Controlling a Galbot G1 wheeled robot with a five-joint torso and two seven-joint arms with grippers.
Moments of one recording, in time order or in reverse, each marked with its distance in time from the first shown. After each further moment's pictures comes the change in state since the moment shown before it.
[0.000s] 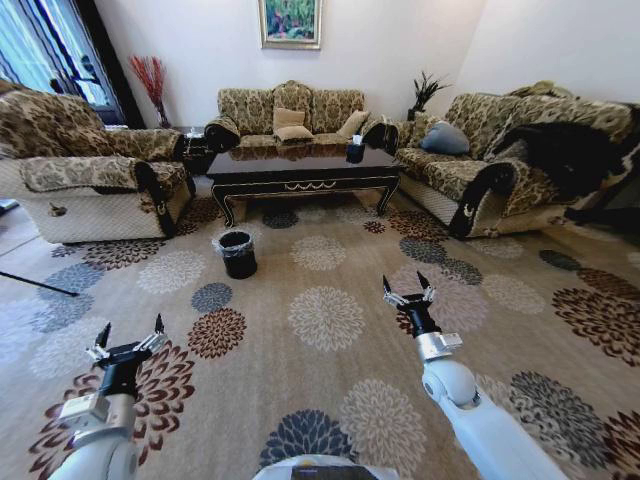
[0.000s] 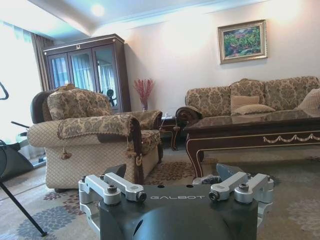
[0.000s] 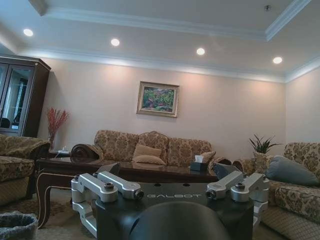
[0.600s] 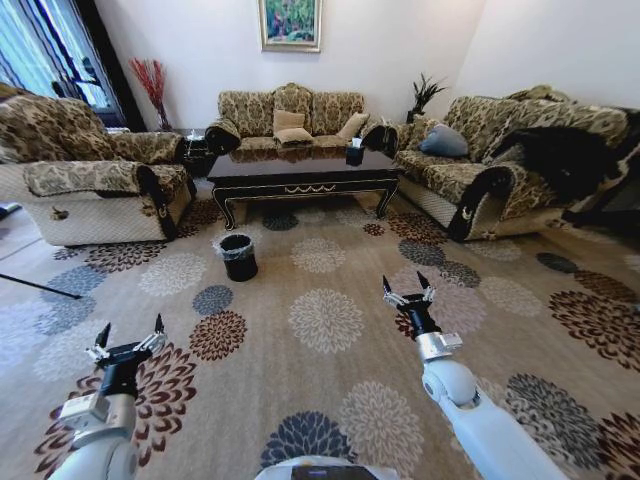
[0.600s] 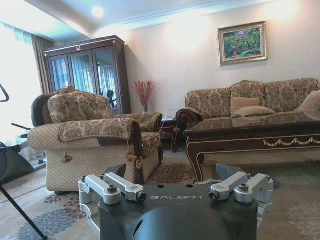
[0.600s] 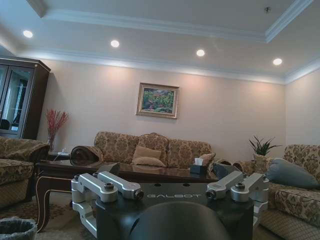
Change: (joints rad) left arm 0.000 0.000 0.000 0.000 0.000 0.000 0.000; right arm 0.000 0.000 0.000 0.000 0.000 0.000 0.000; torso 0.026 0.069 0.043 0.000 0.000
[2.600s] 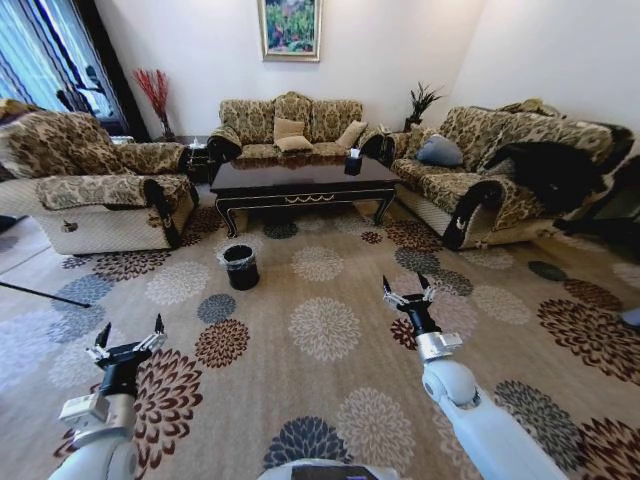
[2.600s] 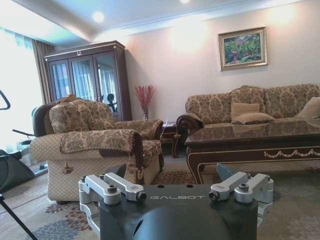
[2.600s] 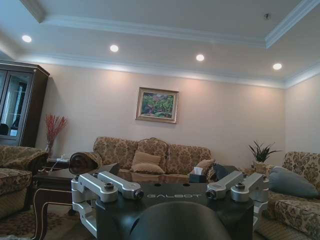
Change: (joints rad) left arm 0.000 0.000 0.000 0.000 0.000 0.000 0.000; right arm 0.000 0.000 0.000 0.000 0.000 0.000 0.000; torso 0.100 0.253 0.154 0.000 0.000
